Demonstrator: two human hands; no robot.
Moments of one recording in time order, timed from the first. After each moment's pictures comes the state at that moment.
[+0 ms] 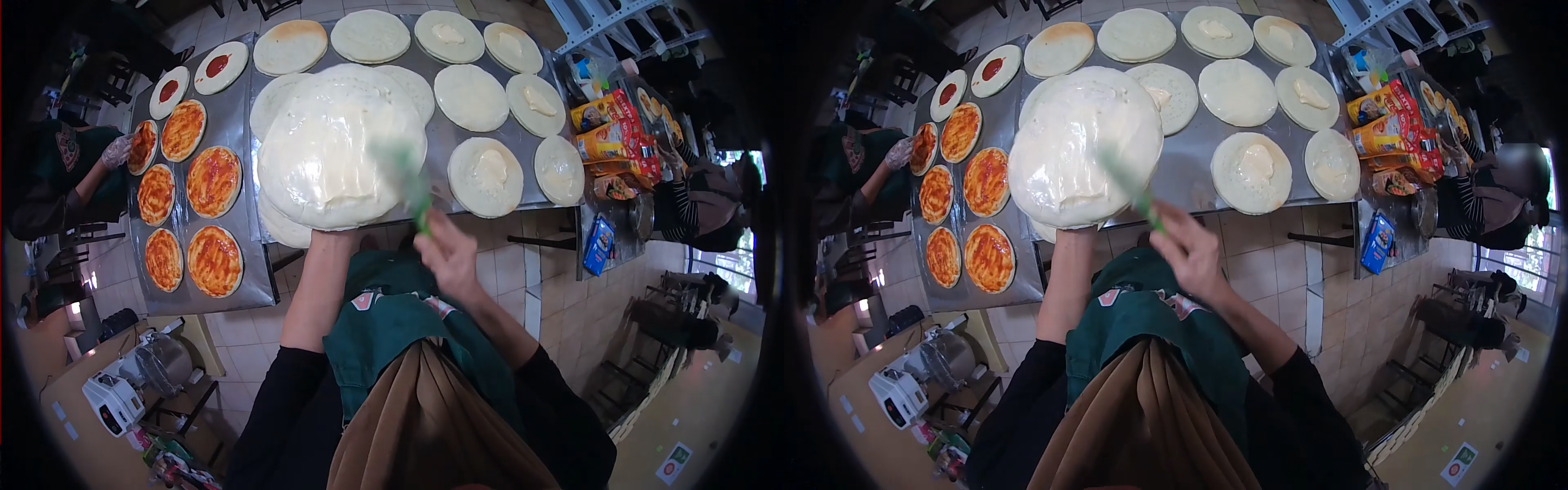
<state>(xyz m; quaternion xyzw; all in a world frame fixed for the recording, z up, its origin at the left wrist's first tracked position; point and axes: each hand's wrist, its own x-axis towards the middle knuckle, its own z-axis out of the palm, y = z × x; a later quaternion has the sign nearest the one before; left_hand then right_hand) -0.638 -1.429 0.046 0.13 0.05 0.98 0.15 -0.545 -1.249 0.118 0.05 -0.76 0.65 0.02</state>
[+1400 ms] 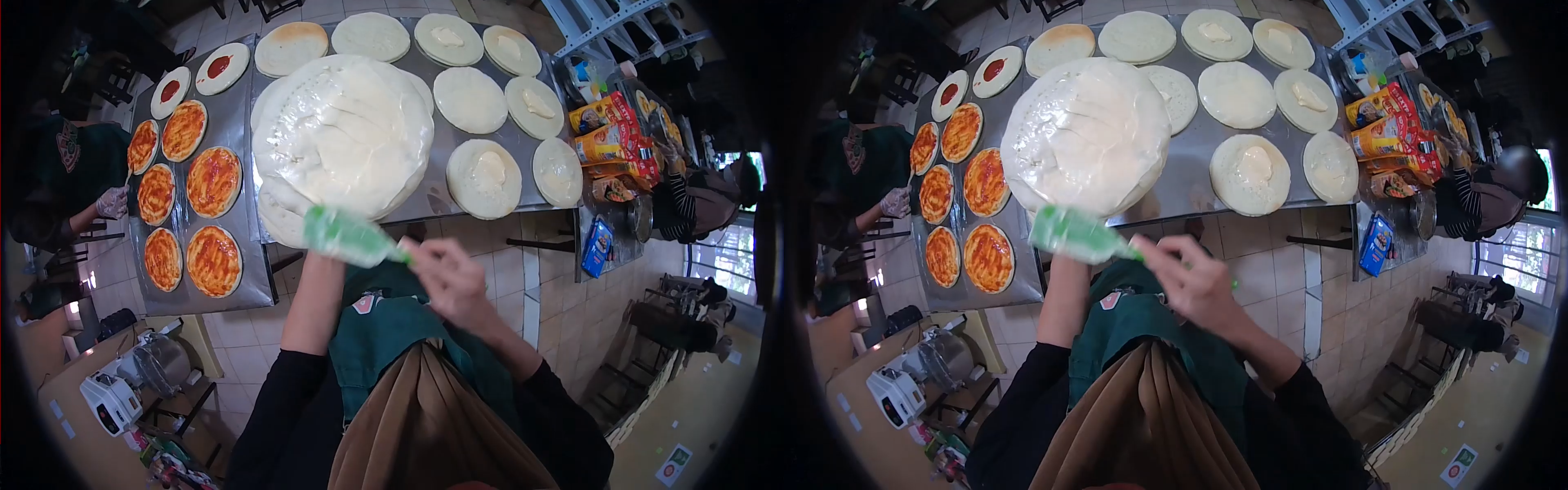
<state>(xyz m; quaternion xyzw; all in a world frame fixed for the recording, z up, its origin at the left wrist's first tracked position) -0.646 -1.417 0.053 -0.01 0.01 1.00 0.08 -0.522 -1.245 0.160 0.17 -0.89 0.43 0.04</state>
